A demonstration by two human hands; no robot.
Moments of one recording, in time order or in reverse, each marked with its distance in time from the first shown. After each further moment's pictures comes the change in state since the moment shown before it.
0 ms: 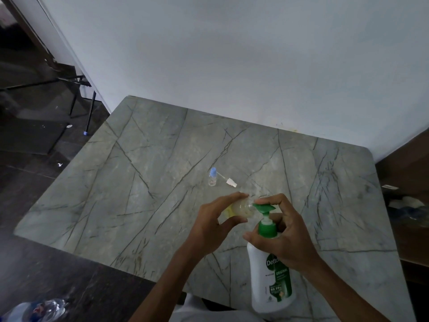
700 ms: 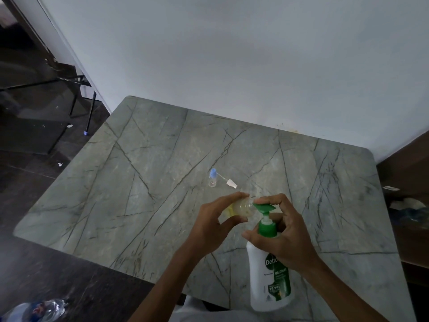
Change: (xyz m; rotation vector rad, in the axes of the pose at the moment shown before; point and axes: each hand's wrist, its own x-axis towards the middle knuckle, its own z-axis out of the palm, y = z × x) left_hand 0.005 -0.002 0.001 -0.028 -0.005 -0.010; right_hand 0.004 0.000 0.000 -0.012 0.005 -0.009
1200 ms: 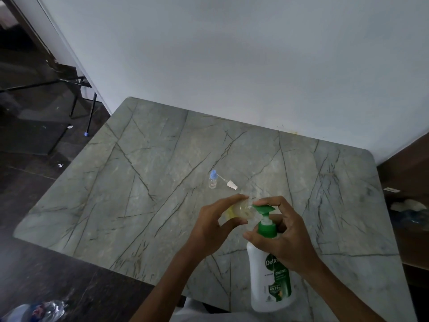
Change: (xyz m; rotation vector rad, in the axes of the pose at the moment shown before) left_hand 0.000 -0.002 0.001 0.017 -0.017 -0.013; right_hand 0.002 0.002 -0.001 0.006 0.000 0.005
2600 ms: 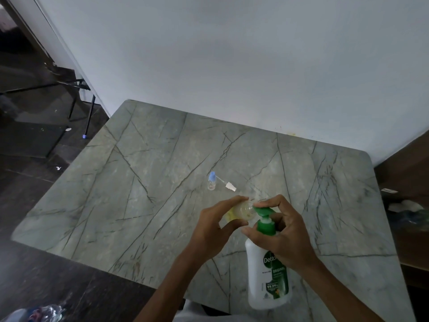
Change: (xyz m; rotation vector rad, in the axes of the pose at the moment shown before) left_hand -0.001 0.002 0.004 -0.004 0.017 0.005; right_hand 0.002 -0.001 0.003 0.010 0.077 -0.025
